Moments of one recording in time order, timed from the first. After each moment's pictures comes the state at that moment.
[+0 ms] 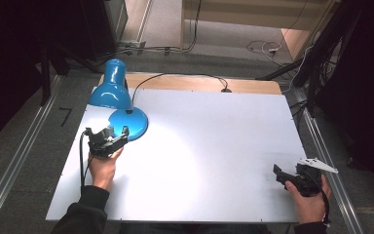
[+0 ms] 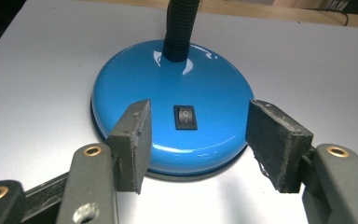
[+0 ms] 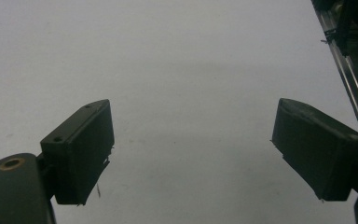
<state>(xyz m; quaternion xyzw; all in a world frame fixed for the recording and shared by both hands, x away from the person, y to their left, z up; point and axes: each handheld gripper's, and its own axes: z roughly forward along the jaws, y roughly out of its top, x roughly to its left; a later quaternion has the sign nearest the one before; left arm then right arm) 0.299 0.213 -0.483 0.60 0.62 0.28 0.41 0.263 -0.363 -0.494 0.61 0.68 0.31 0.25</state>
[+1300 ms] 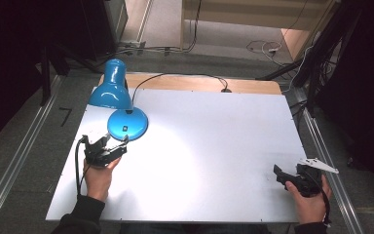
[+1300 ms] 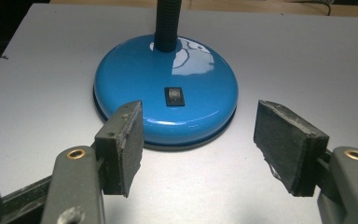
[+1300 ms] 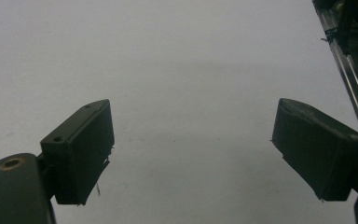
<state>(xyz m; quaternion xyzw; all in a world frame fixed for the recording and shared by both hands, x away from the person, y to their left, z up) 0.270 0.211 -0.477 0.62 0.61 0.29 0.41 0.263 -0.364 -0.494 0.61 0.68 0.31 0.25</state>
